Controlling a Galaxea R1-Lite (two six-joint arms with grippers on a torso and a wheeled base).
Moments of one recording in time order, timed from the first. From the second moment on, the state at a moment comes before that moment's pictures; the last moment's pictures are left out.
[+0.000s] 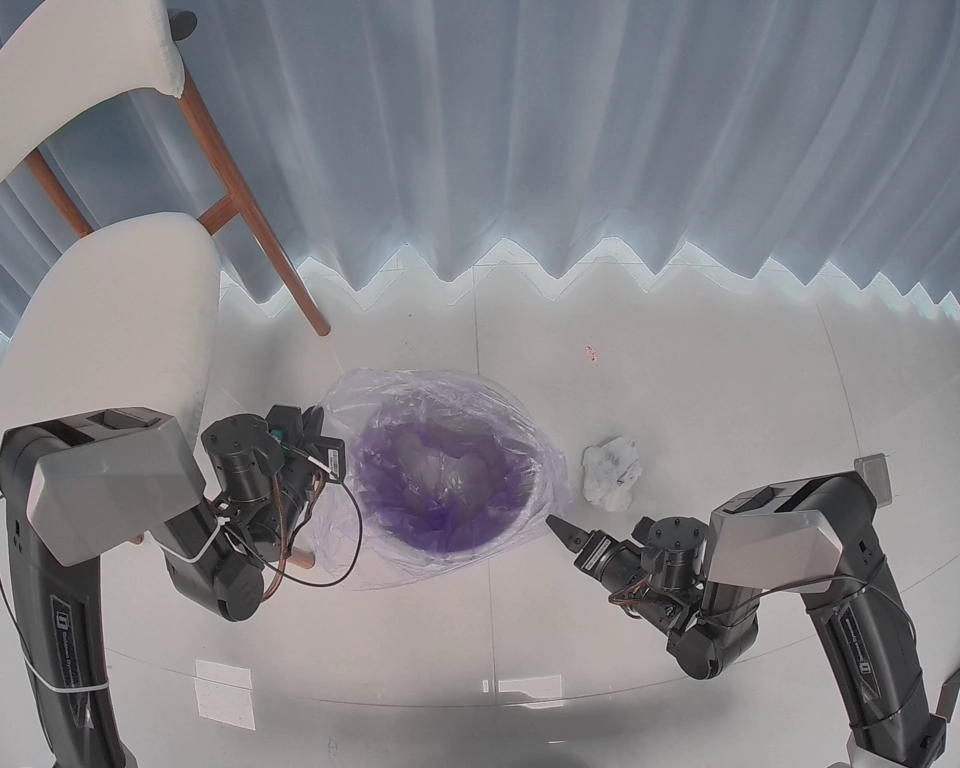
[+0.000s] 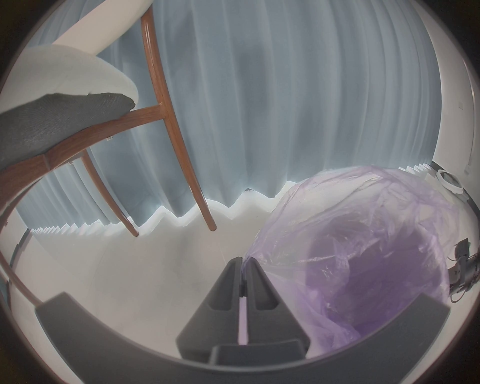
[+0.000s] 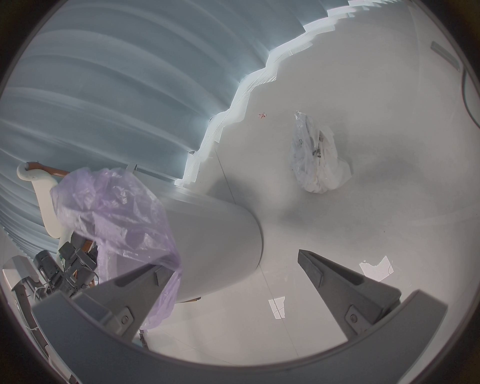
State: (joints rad) left arm -0.30 2.29 -0.78 -1.51 0.26 0.14; right arm 0.34 2.66 -0.86 -1.55 0.03 0.84
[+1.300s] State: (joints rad) left arm -0.21 2.53 -1.01 -1.51 0.23 0.13; right arm 0.34 2.67 -0.87 -1.55 0.03 0.84
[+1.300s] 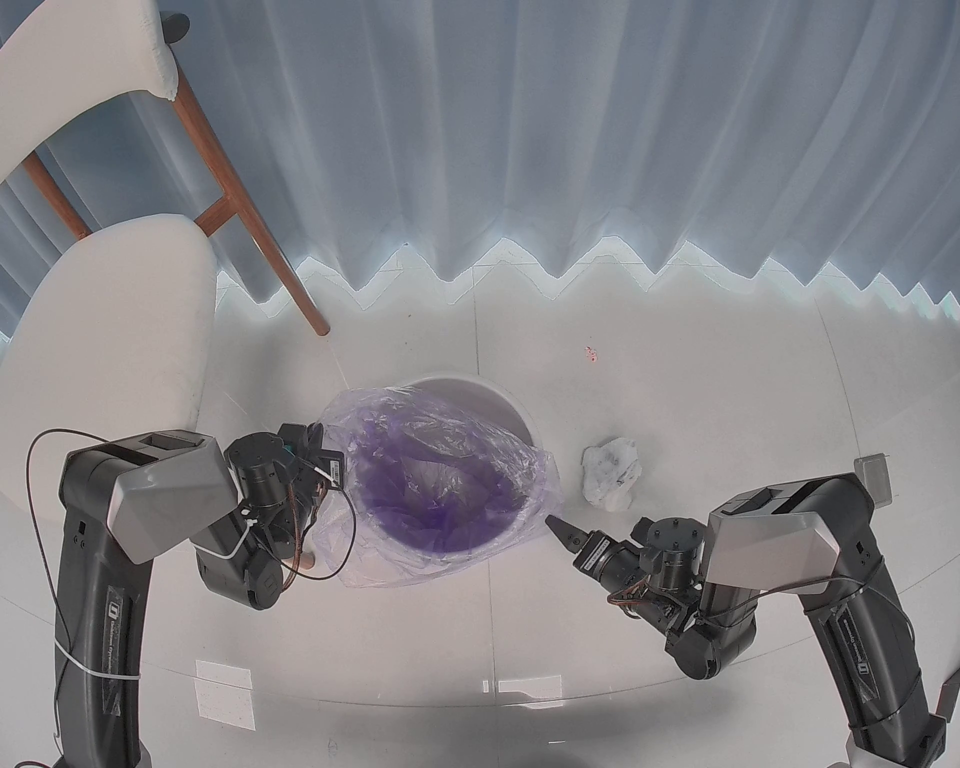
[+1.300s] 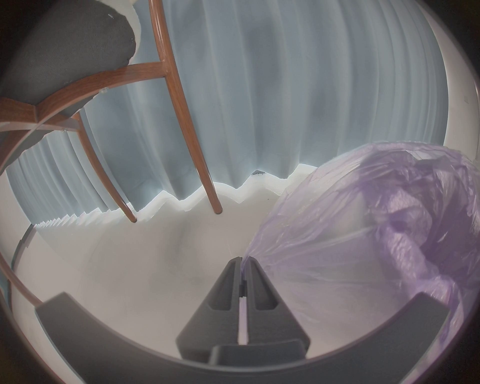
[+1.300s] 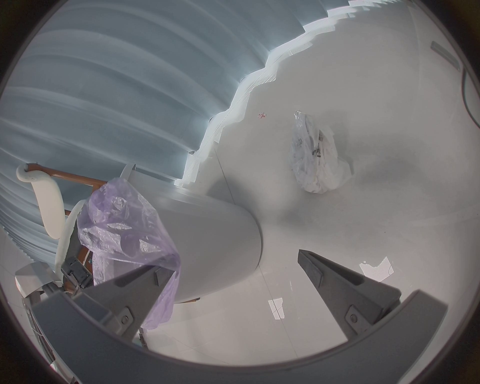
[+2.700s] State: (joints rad) left arm -0.36 2.04 -0.50 -1.51 0.20 0.12; right arm 0.34 2.67 -0.87 -1.55 0.03 0.83
